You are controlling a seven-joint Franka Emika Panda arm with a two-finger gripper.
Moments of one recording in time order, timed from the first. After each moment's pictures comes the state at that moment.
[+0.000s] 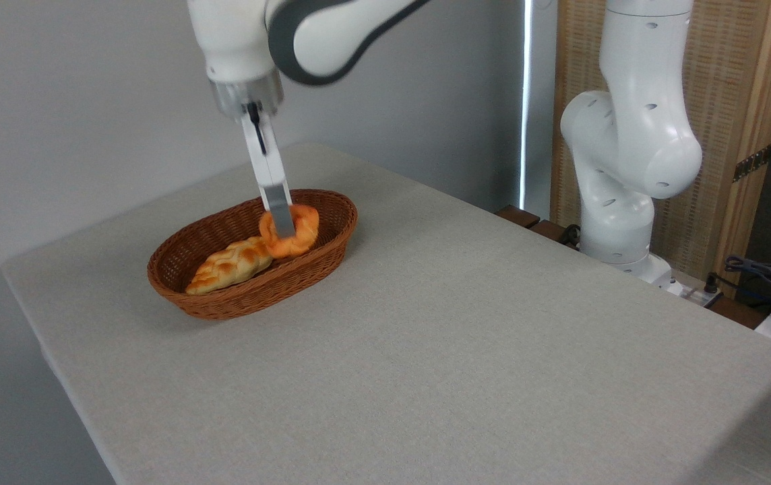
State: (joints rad) arm -0.36 -0.07 -0.10 -1.98 -0.13 1.91 0.78
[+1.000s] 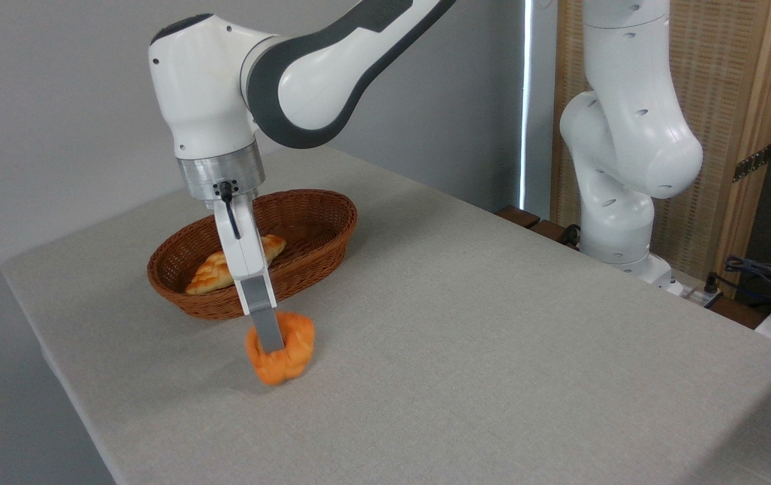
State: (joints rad) arm -0.34 0.13 0.10 -1.88 0.13 2.03 0.88
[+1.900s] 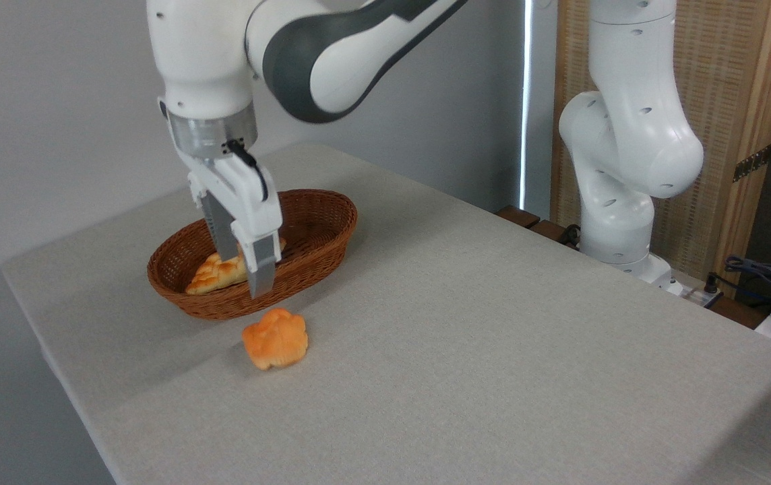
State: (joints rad) arm -0.31 0.06 0.10 -1.81 -0.21 1.92 0.68
